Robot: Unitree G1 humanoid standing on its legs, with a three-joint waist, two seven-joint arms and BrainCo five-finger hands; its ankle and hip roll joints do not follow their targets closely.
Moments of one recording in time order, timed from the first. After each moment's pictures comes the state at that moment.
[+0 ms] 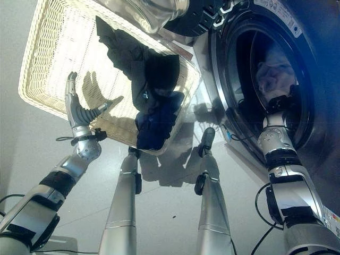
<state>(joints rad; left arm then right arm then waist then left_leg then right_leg) -0.87 0.66 -0.52 0.77 0.07 -0.42 0.92 -1.05 -0.65 0.16 0.99 1.10 -0.36 -0.46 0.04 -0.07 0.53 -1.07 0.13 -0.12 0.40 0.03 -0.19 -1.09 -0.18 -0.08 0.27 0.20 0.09</state>
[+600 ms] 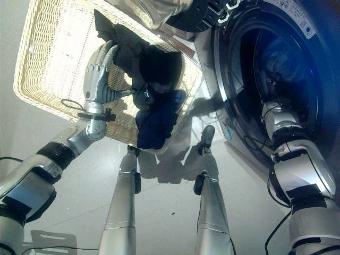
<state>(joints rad) -1.19 0.71 -0.84 0.84 0.32 -0.34 0.93 -1.31 -0.73 0.45 1.13 0.59 0.10 -0.71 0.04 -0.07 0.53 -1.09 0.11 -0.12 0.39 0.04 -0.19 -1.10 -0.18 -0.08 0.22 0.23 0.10</state>
